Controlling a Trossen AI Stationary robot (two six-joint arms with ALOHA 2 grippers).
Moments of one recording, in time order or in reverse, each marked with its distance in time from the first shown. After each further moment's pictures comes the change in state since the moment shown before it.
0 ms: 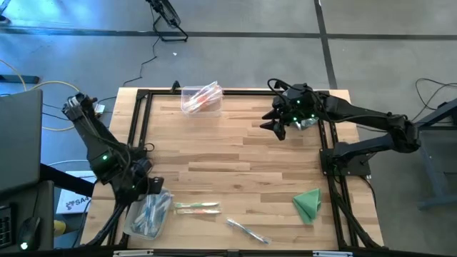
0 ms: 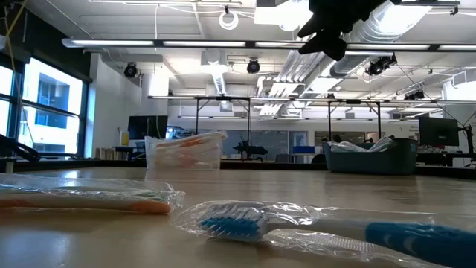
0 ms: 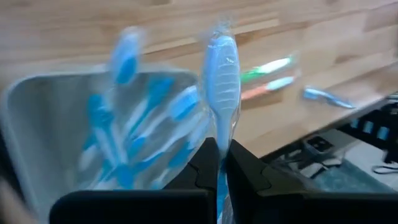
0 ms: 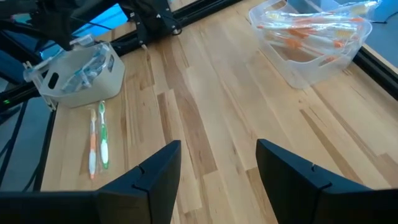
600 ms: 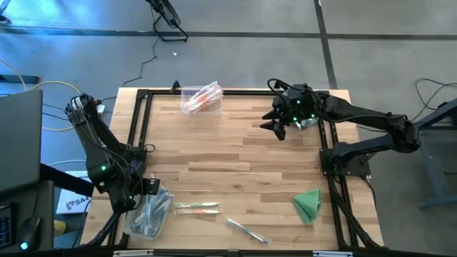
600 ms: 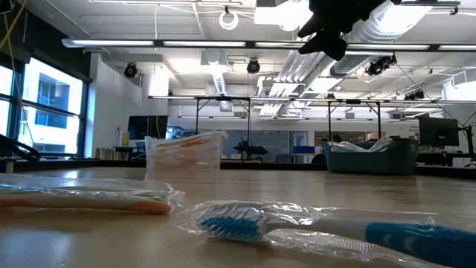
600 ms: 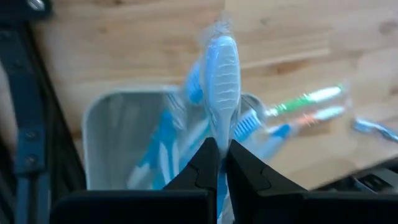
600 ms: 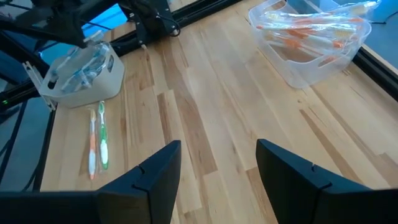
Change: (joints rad) left arm -0.123 0.072 0.000 -0.155 -0.030 -0.190; right arm 0.000 0.000 0.000 0.000 0.005 0.000
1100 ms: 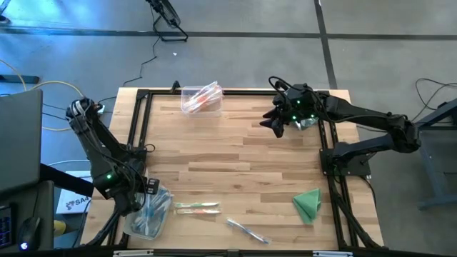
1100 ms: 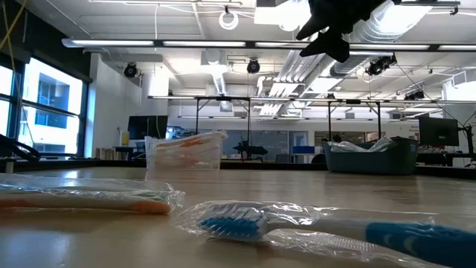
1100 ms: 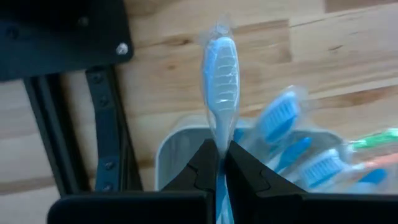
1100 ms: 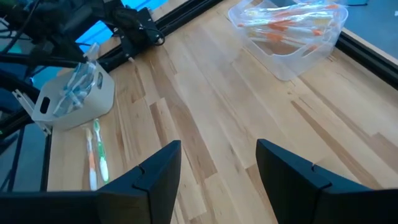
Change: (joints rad) left arm 0.000 0.094 0.000 -0.154 0.095 0.007; right arm 0.000 0.000 0.000 0.000 0.053 0.121
